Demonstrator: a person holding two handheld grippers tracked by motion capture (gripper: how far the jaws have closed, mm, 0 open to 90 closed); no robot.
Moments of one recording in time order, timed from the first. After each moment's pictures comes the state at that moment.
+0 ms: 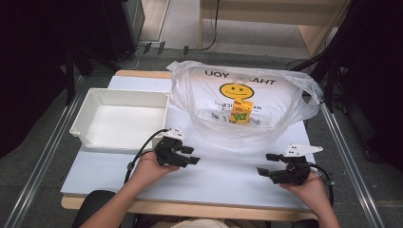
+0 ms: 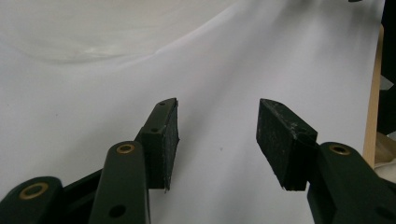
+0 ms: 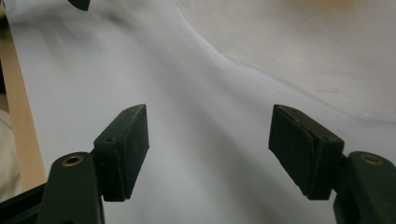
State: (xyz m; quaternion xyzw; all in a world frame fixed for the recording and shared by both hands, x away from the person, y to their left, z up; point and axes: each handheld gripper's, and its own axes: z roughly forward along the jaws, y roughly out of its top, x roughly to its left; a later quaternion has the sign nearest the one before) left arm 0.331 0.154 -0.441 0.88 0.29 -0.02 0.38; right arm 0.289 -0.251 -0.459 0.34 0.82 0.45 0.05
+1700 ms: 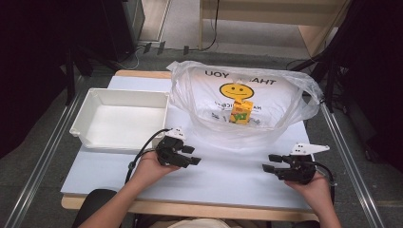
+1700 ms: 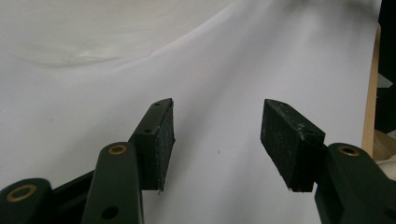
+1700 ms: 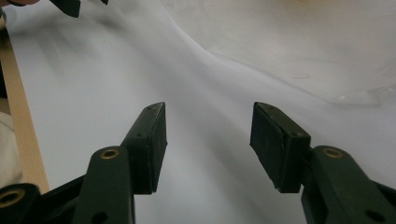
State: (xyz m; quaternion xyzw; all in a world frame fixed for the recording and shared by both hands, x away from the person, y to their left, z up) left arm 0.333 0.151 -0.440 0.88 0.29 -0.02 0.38; right arm 0.291 -0.267 -0.460 0.36 0.81 0.46 0.04
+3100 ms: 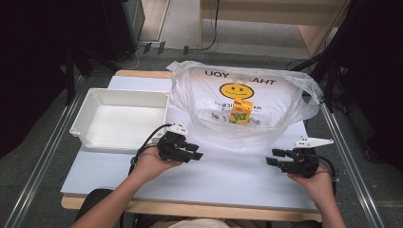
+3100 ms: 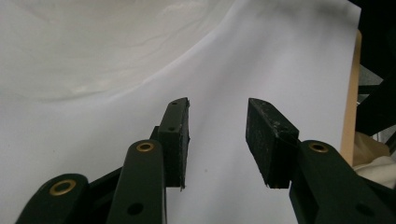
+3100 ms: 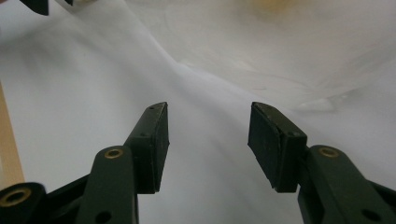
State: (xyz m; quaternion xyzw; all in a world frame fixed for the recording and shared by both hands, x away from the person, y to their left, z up) left arm 0.337 0.144 -0.415 0.88 0.27 -0.03 0.39; right arm 0.307 -0.278 -0.453 0.39 0.80 0.45 0.04
